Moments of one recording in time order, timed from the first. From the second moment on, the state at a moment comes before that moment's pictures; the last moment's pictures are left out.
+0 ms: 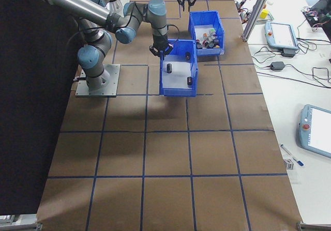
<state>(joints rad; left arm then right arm) -1.86 -1.82 -1.49 -1.35 1.53 -1.48 1.32 -1.83 2.20 -2.03 -1.60 -1.83</state>
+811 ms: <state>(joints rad) -1.63 -1.36 -1.70 -1.73 1.71 -0.43 1.63 -1.88 2.29 -2.04 -1.60 -1.48</state>
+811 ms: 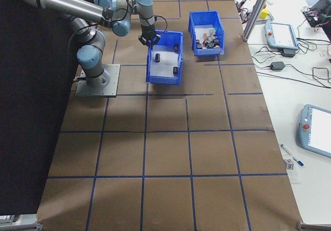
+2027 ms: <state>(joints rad) -1.55 -1.15 -1.96 -1.51 1.54 0.06 2.09 -1.65 2.19 -2.22 -1.64 -1.10</state>
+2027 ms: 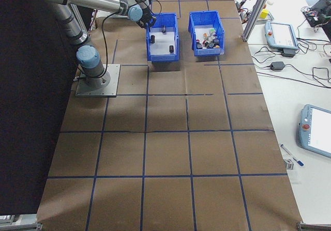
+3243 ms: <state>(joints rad) -1.55 -1.43 -1.72 -1.52 1.60 0.07 2.09 -1.64 1.99 -1.92 -1.65 -1.03</state>
